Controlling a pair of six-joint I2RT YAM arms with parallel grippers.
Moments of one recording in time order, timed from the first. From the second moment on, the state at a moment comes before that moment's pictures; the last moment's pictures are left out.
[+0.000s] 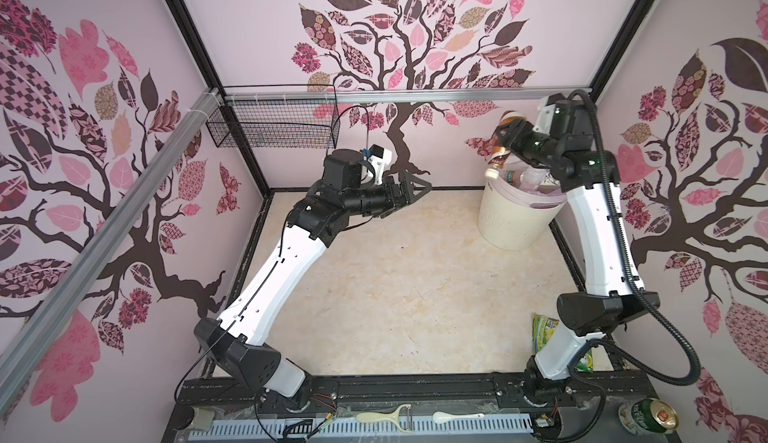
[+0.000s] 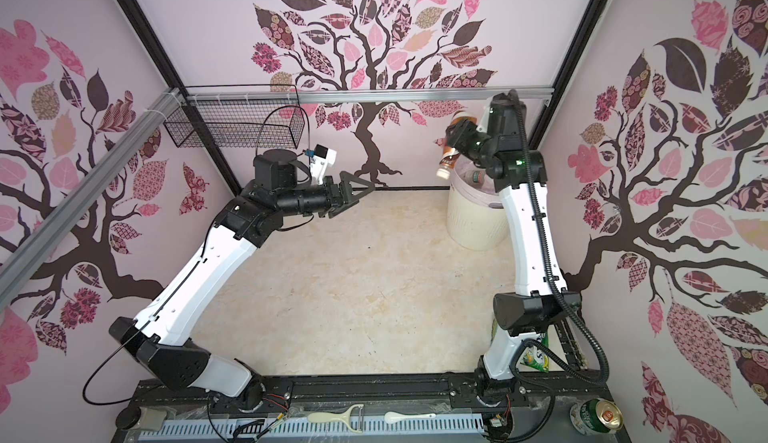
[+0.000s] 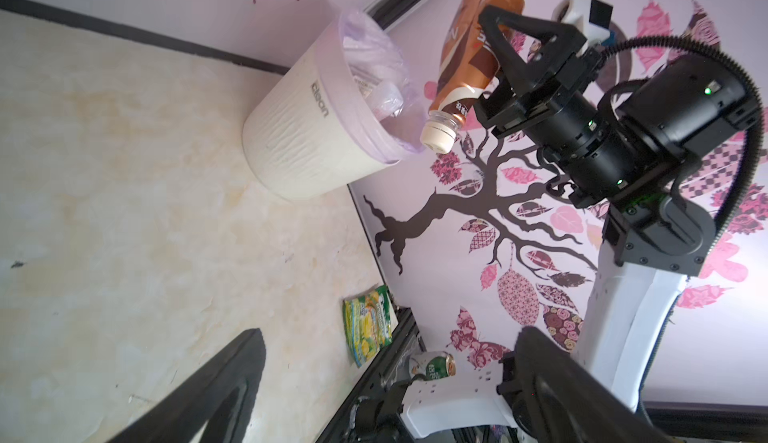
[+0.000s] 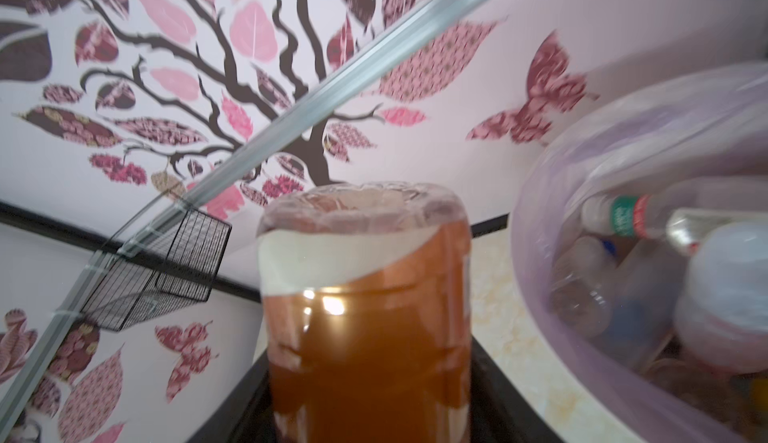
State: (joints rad) left arm -0.52 1.53 1.79 -0.57 0.56 -0.81; right arm 0.07 1.76 2.36 -0.86 -0.13 0.58
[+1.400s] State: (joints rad) left arm -0.50 1.62 1.81 -0.61 0.48 -0.81; right arm -0.05 1.97 2.49 -0.81 0.01 0.61
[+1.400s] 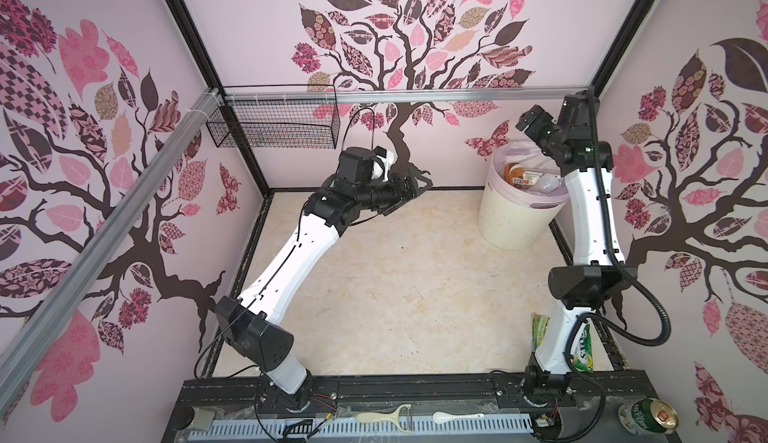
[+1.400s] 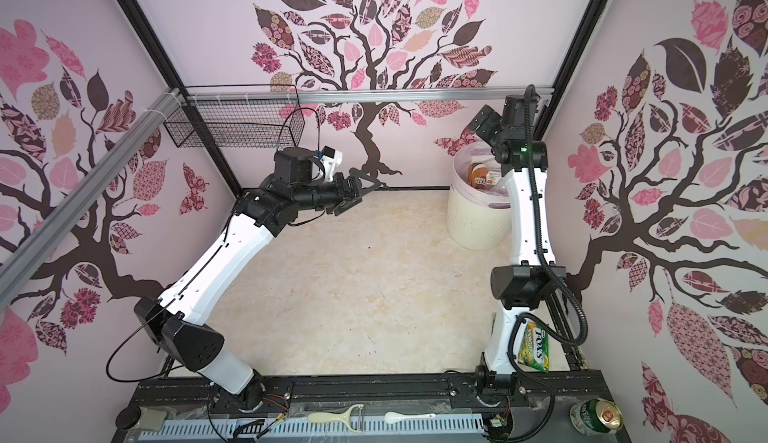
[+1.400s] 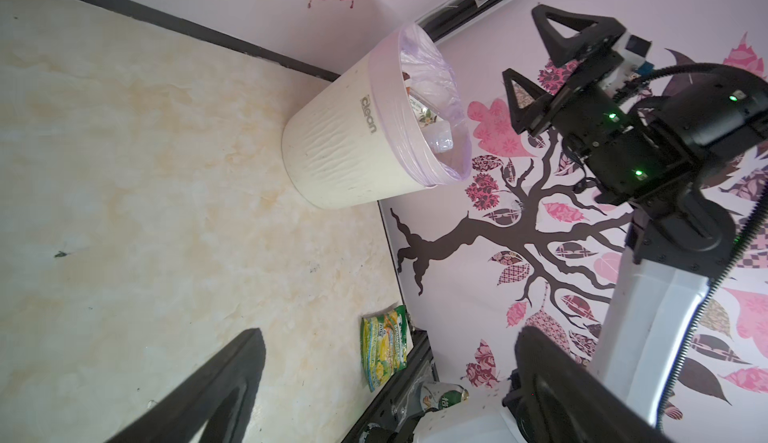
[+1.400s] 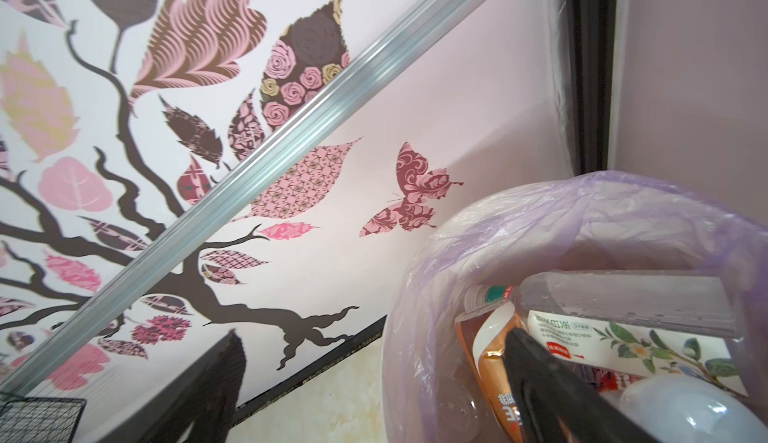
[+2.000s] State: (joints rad) left arm -0.36 1.15 1.34 -0.66 0.02 -0.44; right arm 0.42 1.69 1.75 -0.62 -0.01 0.52
